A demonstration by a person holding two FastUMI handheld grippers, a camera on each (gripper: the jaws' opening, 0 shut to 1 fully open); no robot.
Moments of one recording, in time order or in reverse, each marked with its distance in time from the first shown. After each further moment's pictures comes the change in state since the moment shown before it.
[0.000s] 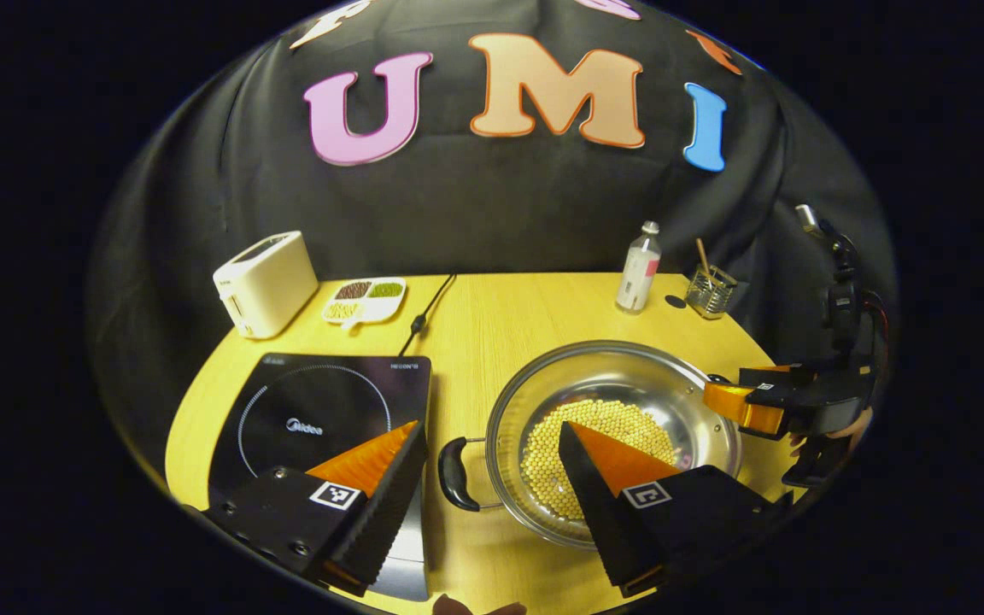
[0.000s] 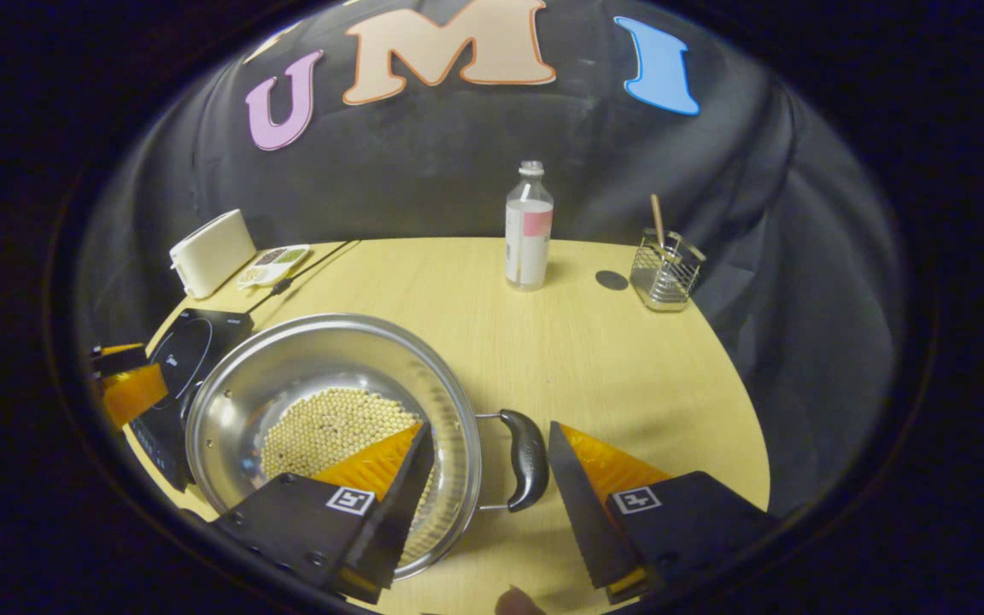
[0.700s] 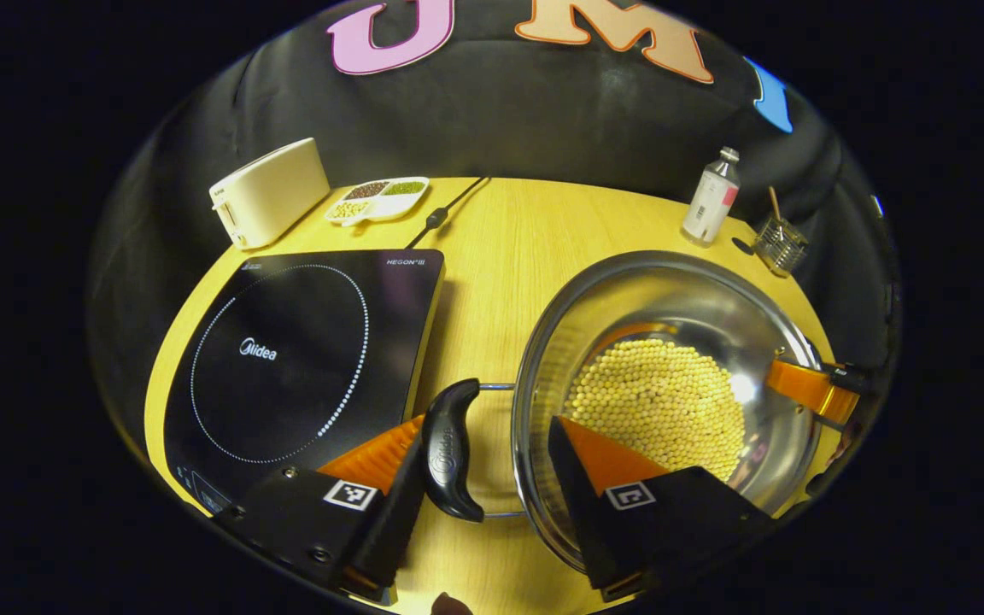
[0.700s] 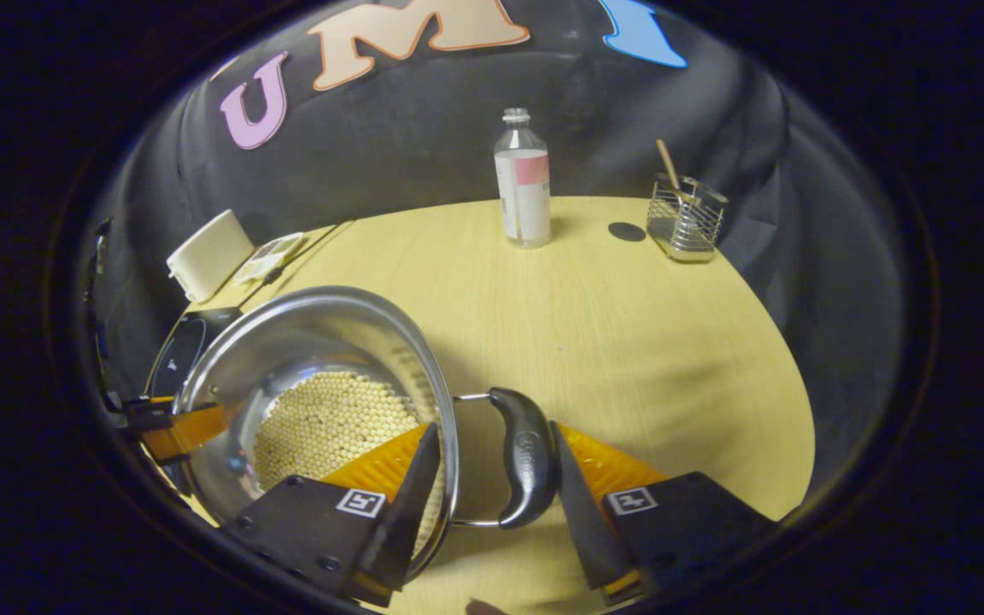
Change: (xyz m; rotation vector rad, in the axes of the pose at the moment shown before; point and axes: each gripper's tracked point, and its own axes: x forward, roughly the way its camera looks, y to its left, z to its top) left arm 0.063 0.024 -0.065 -0.043 0.215 0.126; right arm 0.035 -0.001 -0.031 0.061 0.096 0.061
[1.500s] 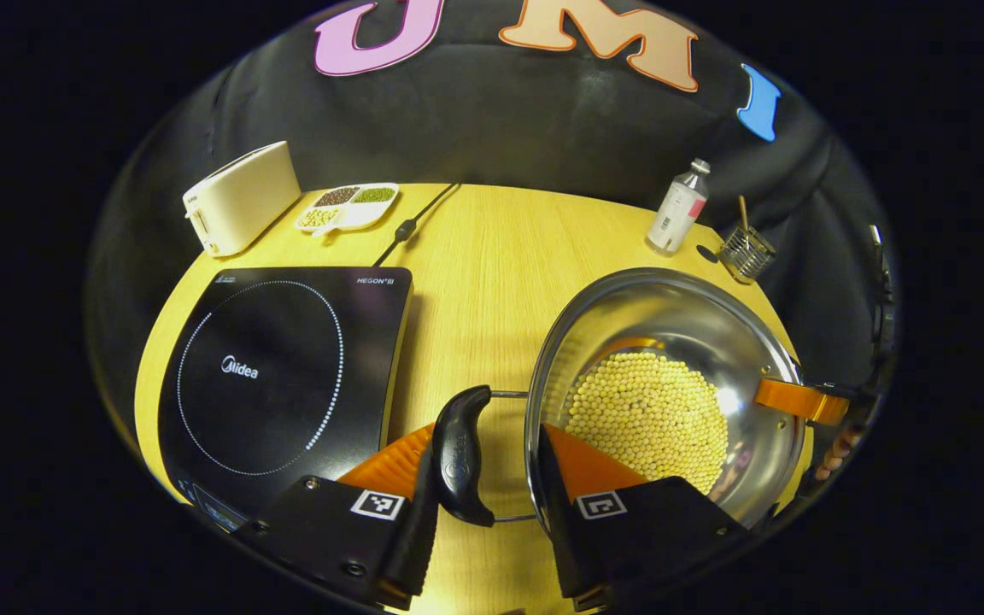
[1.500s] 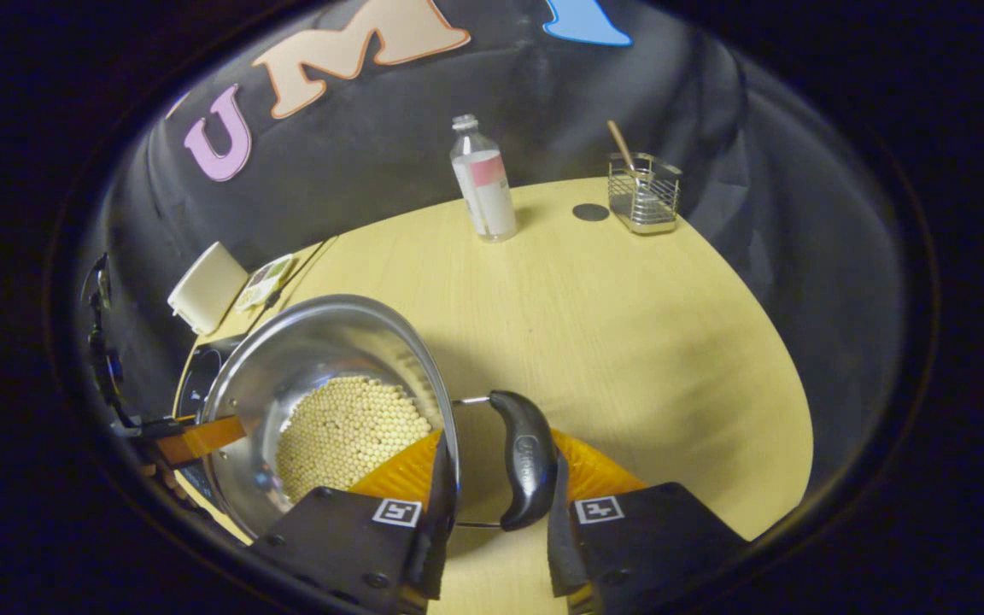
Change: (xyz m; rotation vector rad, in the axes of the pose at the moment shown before) left arm -0.029 -0.022 0.022 -0.016 0.024 -0.132; right arm -0.045 -0.017 0.002 0.151 0.041 0.004
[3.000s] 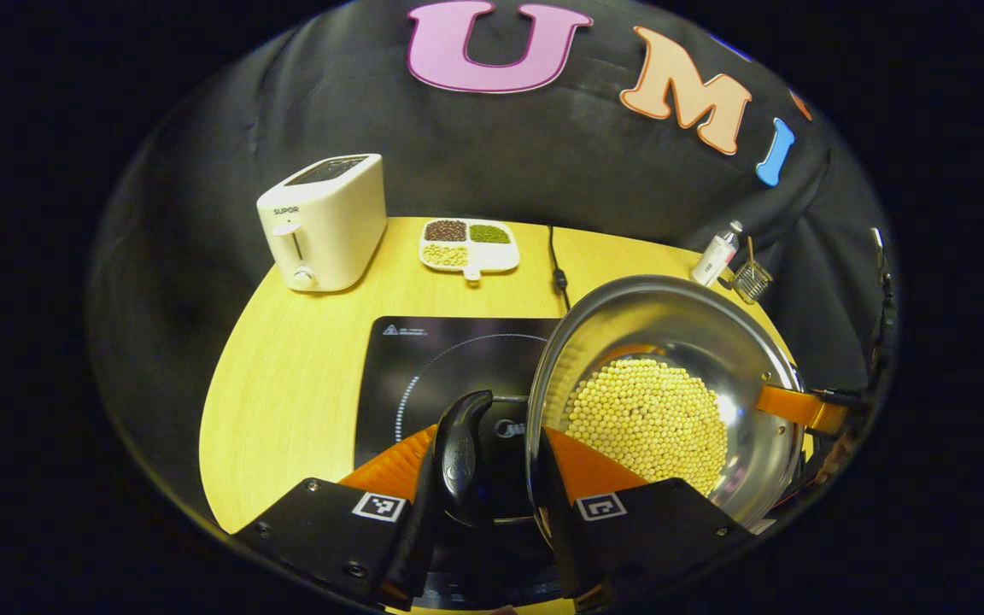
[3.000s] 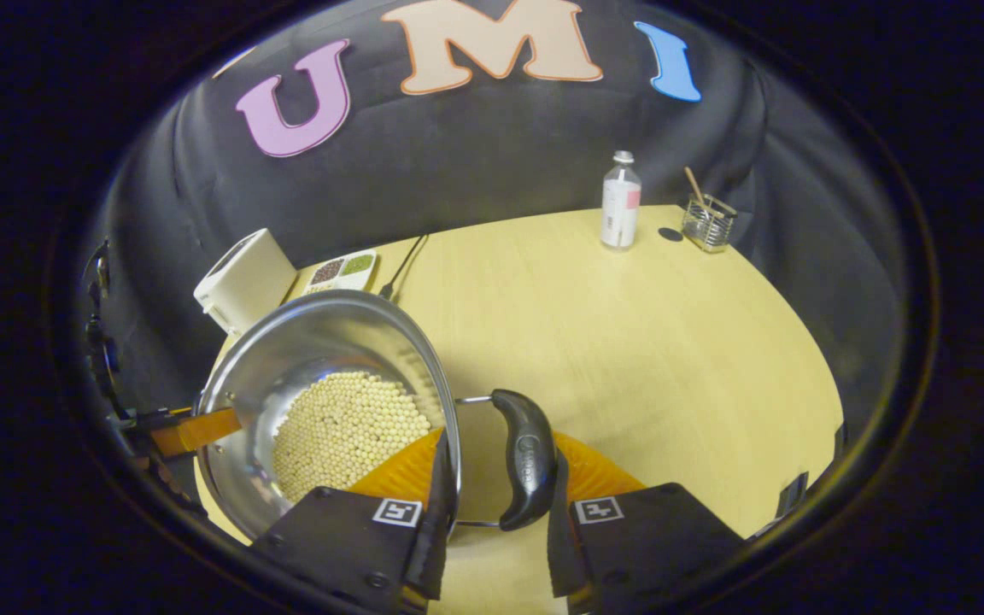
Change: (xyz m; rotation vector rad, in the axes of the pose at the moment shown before) left arm -0.043 0.251 0.033 0.016 -0.060 -0.091; right arm -0.035 0.270 -0.034 -0.013 -0.047 -0.101
